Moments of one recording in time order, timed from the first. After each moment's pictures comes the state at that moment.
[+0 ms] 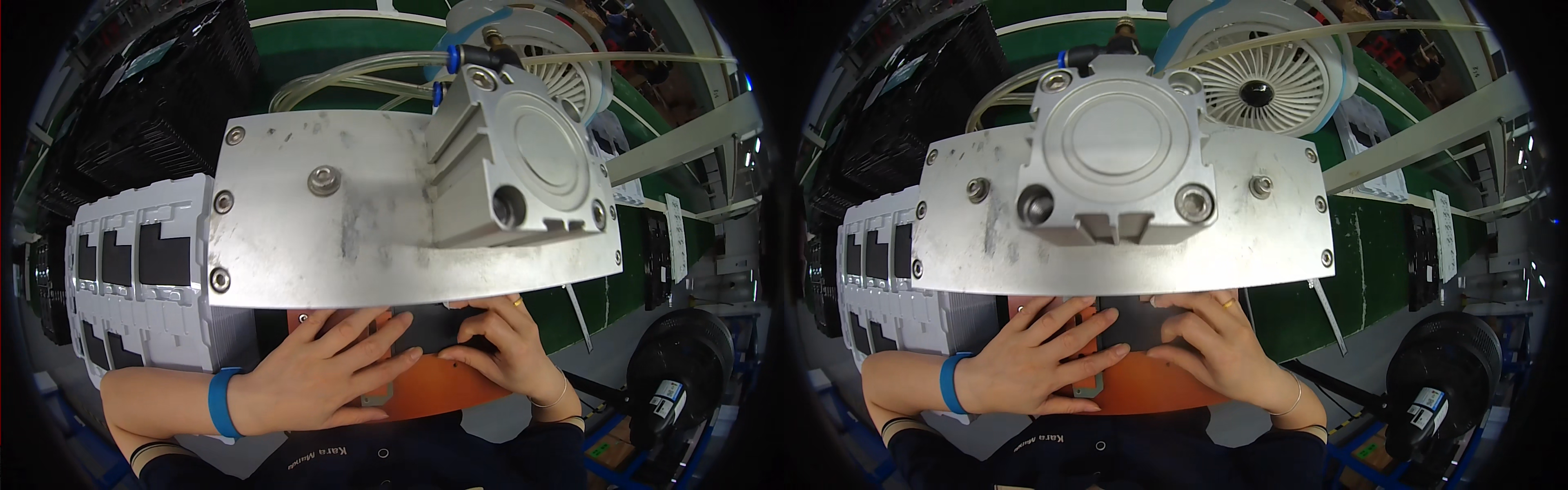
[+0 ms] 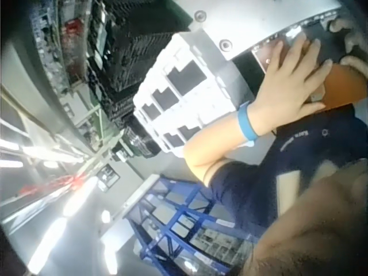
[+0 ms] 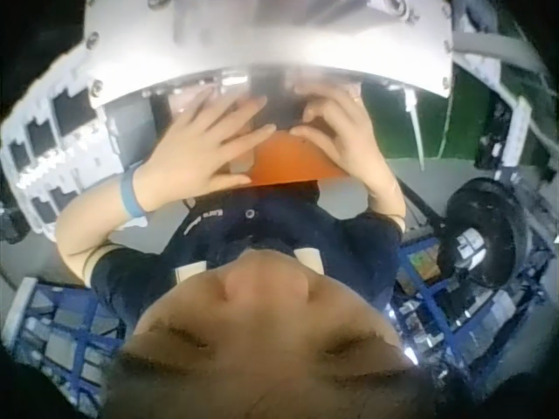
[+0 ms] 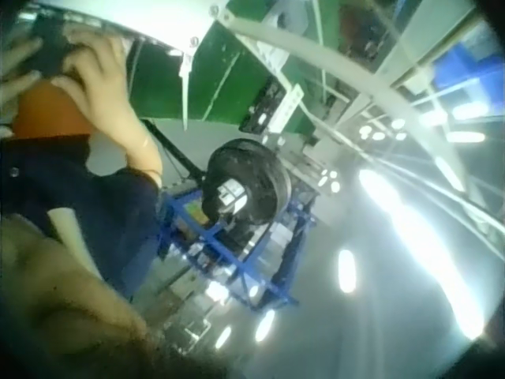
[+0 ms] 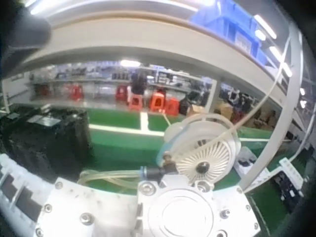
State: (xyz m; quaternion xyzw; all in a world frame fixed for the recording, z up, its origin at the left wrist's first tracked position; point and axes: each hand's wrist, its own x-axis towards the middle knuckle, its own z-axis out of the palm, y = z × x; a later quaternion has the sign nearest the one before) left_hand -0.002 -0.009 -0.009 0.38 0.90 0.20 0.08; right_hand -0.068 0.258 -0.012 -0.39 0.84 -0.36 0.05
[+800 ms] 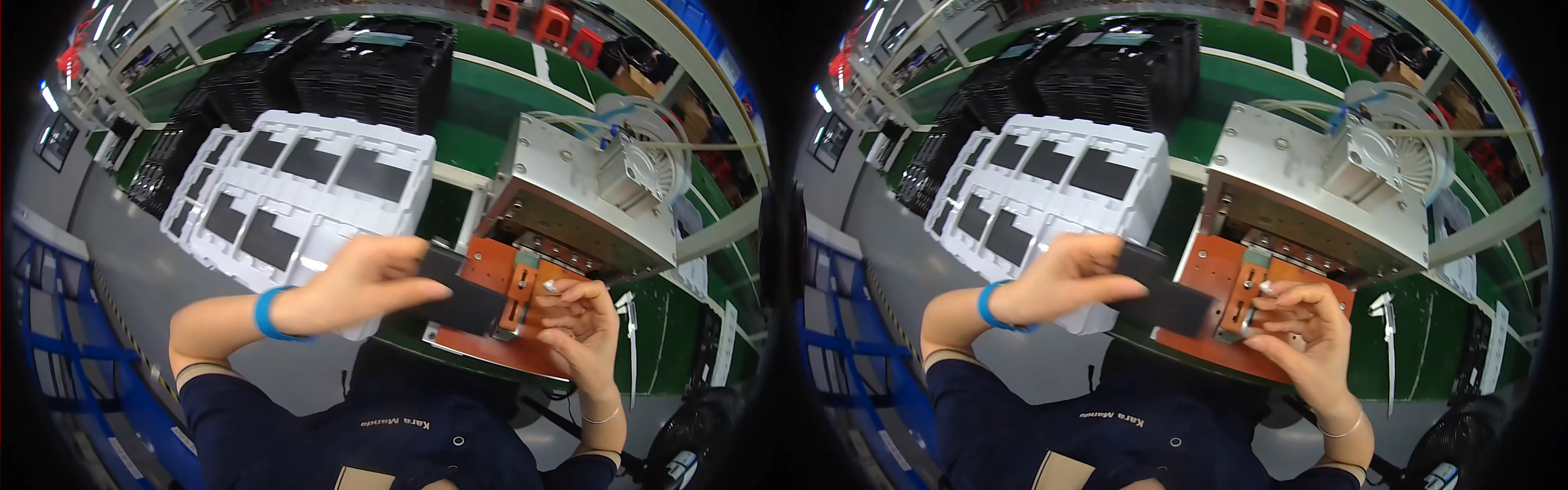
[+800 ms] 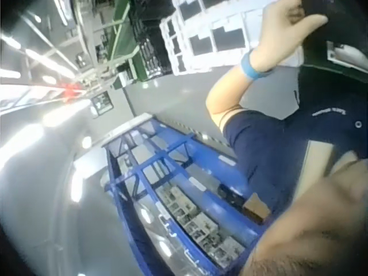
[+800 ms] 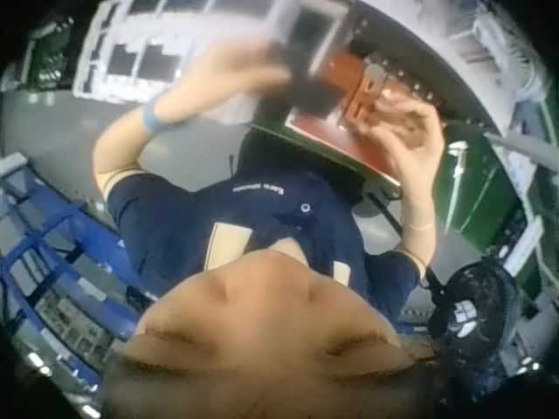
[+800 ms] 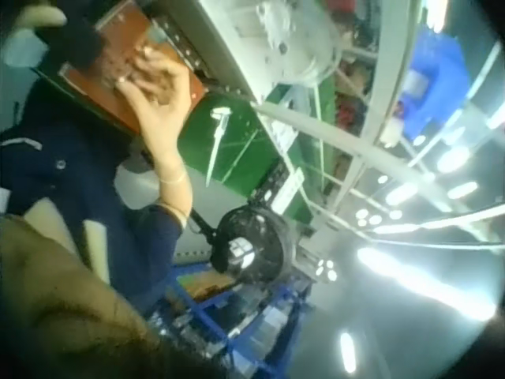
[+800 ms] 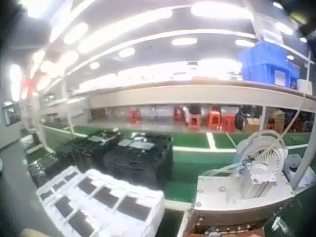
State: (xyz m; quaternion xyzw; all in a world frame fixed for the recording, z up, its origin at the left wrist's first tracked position) left_hand 0.071 -0.072 0.033 -0.01 0.74 0.68 0.04; right_hand -0.028 0.213 0.017 -0.25 0.65 -0.68 0.21
